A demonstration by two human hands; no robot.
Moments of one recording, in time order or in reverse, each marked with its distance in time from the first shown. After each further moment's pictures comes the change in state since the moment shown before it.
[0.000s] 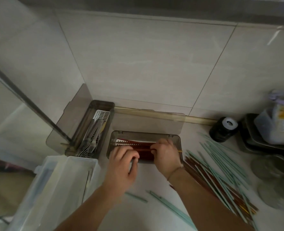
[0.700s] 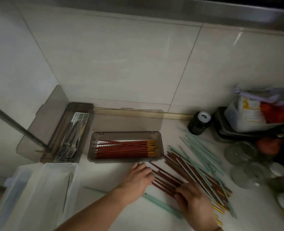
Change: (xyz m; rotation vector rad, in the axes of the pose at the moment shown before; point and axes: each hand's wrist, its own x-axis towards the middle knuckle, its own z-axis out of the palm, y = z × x) left_hand -0.026 0.027 0.085 0.194 -0.664 0.489; right_hand -0.178 0.097 0.010 -0.009 0.333 -0.005
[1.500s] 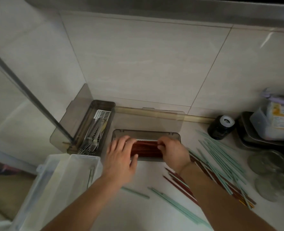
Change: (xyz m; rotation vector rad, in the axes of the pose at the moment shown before) left_hand -0.050 -0.049 -0.079 -0.001 0.359 -0.630; right_hand 0.170 -0.079 0.031 0.076 -0.300 0.059
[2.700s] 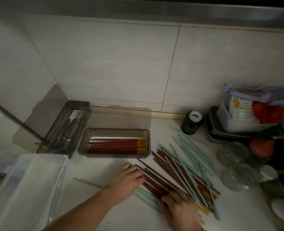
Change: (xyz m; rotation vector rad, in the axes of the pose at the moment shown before) left_hand -0.032 0.087 0.078 0.160 -0.349 0.657; right_hand -0.183 0.109 0.015 -0.186 0.260 -0.203
